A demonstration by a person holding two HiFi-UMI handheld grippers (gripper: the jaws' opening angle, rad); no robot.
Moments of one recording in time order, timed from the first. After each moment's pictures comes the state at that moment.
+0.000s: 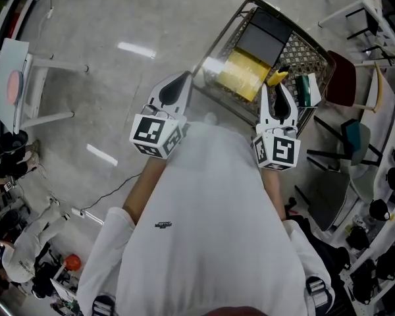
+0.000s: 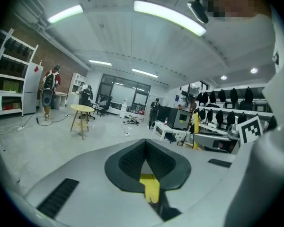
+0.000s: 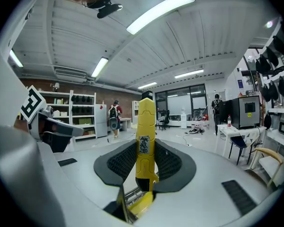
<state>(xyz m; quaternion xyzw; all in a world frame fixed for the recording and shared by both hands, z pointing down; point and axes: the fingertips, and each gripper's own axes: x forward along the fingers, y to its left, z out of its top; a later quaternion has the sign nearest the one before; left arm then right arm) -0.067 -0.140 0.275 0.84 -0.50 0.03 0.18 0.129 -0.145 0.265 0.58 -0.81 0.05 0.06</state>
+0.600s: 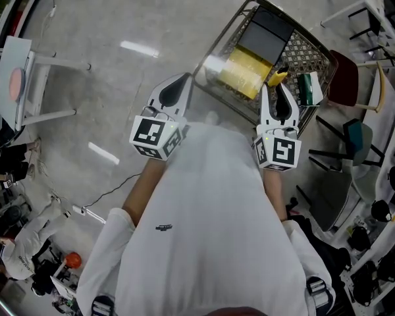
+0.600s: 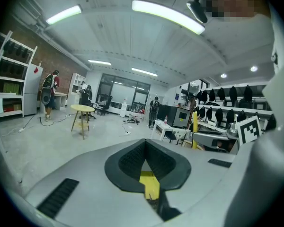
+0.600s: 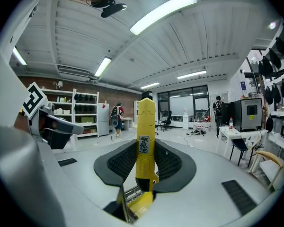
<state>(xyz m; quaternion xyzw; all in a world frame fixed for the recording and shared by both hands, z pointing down) -0.067 -0.126 0.275 0.84 -0.51 0.04 0.18 0.128 -0.135 0.265 0.57 -0.82 0.04 0.07</state>
